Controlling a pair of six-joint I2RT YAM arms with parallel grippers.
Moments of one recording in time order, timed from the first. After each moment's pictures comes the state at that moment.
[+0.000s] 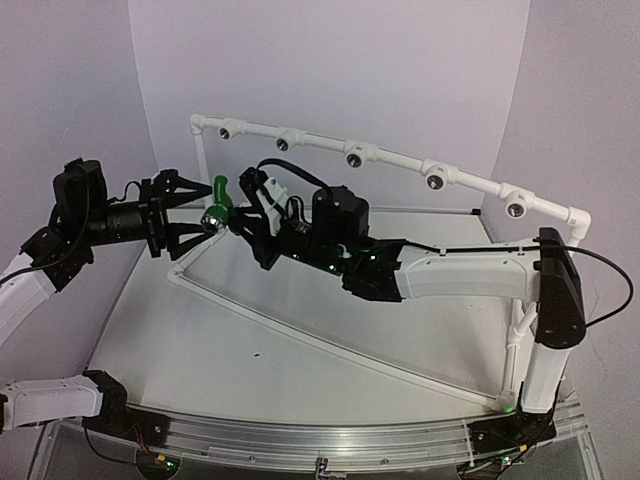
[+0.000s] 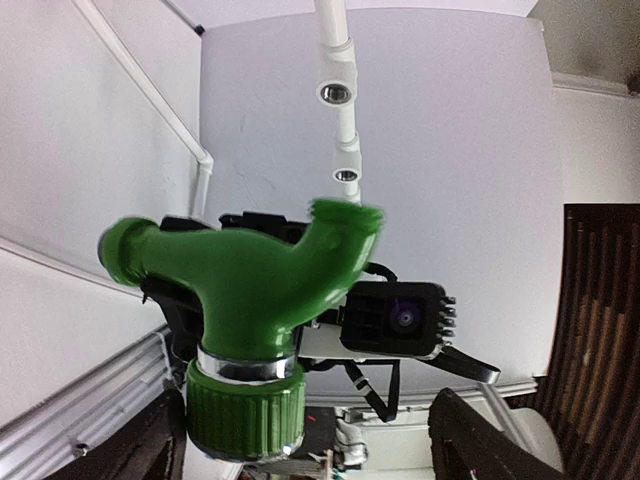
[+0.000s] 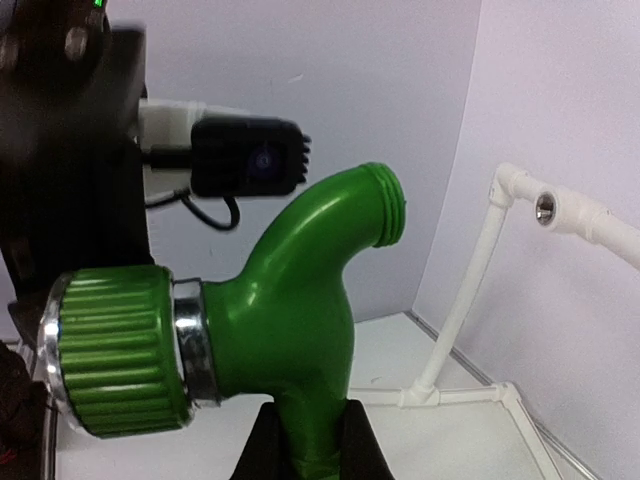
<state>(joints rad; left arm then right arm) -0.44 0.89 0.96 -0.14 0.85 -1.40 1.12 1.92 1.53 0.44 0.00 -0.17</state>
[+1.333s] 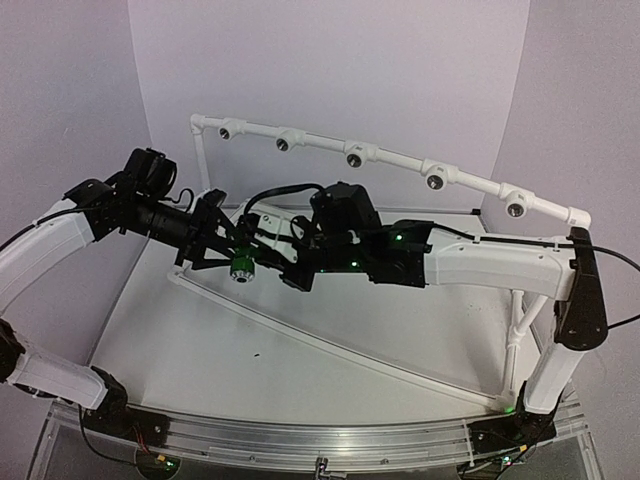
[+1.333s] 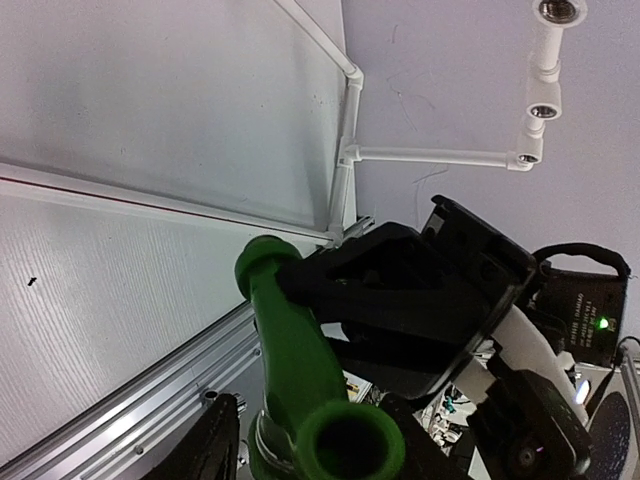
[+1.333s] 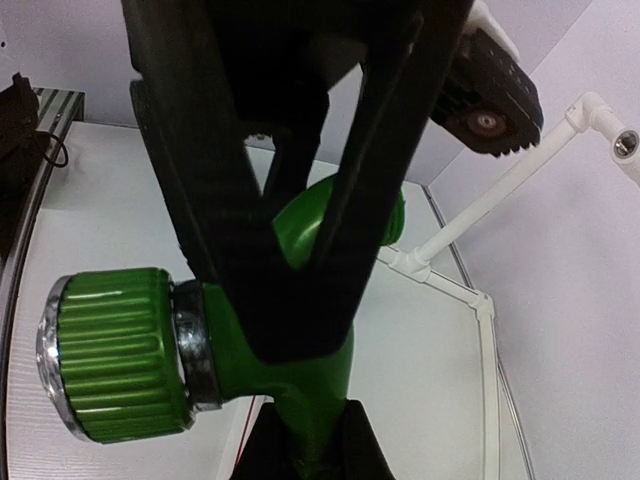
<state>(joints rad) -0.56 1.24 1.26 -0.75 0.80 -0.84 1.12 1.80 1.55 -0.14 -0.02 -0.52</state>
